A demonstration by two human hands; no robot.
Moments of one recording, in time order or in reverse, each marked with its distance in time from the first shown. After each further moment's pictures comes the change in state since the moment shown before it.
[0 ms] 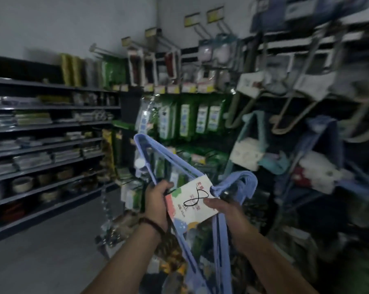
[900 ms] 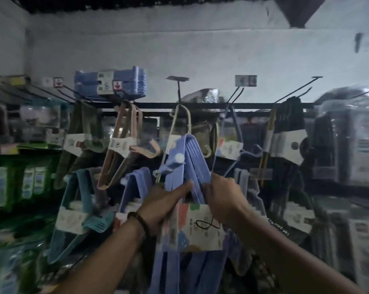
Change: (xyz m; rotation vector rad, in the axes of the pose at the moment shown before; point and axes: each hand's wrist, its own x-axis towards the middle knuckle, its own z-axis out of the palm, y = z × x) left_hand -0.199 -0.127 0.491 0.493 -0.853 0.194; right_hand -0.239 -0.213 -0.437 -1.300 0.904 -0.274
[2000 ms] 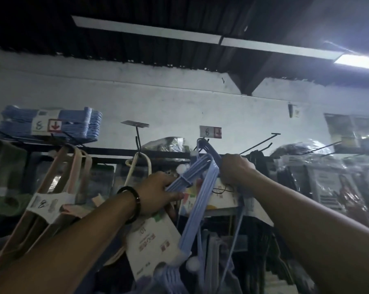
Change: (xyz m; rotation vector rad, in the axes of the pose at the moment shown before) left_hand 0.180 0.124 0.052 0.733 -0.295 0.602; right_hand 0.228 0.106 -0.137 -0.433 0.193 0.198
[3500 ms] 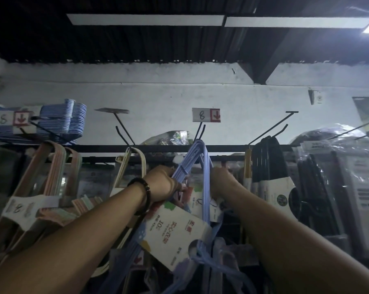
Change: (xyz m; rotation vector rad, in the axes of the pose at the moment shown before) left_hand 0.095 -0.021 0.058 -0.282 0.150 -0.426; right_hand 0.098 0.011 0.155 0.179 -0.101 -0.086
